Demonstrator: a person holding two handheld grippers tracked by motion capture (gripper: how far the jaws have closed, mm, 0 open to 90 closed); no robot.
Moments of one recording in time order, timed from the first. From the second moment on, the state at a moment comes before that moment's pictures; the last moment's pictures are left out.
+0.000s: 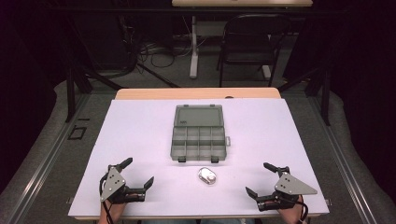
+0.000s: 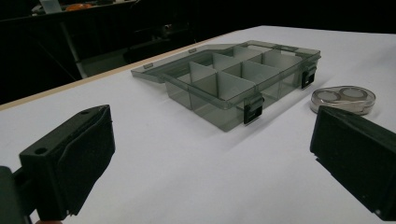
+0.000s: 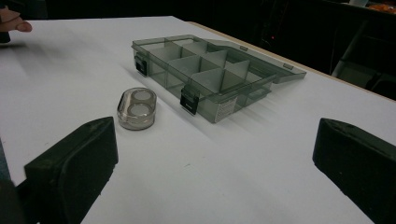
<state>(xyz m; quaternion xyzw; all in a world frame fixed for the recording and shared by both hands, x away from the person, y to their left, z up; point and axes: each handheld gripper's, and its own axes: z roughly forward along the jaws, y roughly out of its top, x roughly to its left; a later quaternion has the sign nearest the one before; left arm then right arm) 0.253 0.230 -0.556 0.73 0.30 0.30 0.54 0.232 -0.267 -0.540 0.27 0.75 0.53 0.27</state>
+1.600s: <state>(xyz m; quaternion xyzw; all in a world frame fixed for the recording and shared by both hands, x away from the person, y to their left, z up) 0.255 0.227 -0.555 0.73 0.30 0.31 0.53 0.258 -0.207 -0.522 0.25 0.79 0.51 0.23</state>
